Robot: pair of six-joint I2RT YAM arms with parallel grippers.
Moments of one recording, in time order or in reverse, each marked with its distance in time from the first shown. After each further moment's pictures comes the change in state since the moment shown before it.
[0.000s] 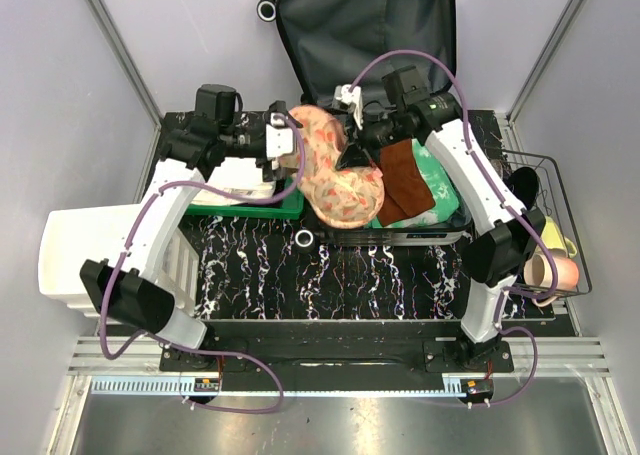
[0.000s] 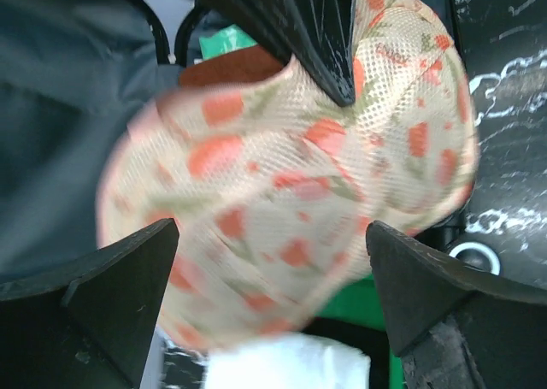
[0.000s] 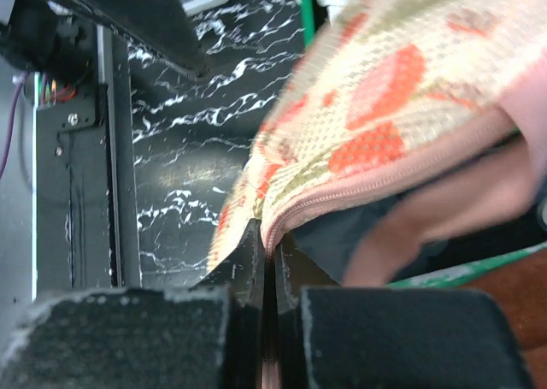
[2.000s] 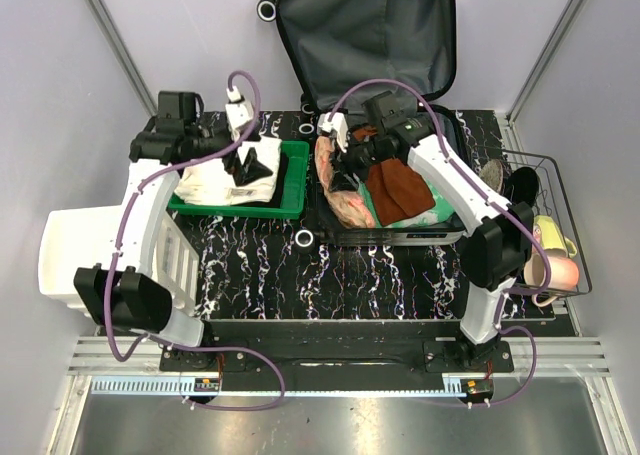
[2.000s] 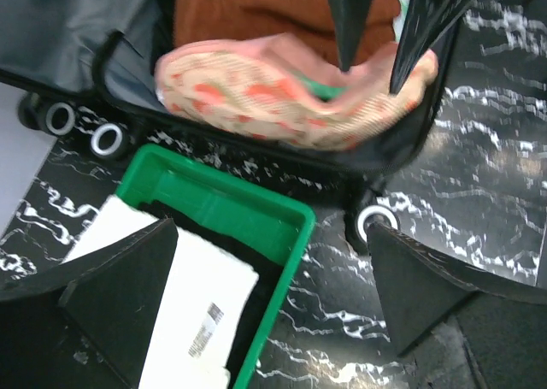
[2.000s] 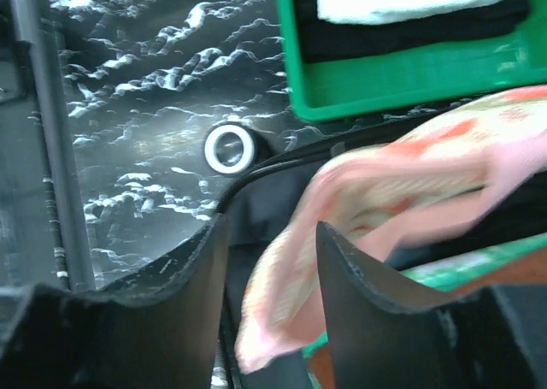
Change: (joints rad) left arm 0.206 -0.004 0.035 -0.142 0.027 -0.324; right arm 0.094 -0.017 -0.237 0.174 0.208 -0.045
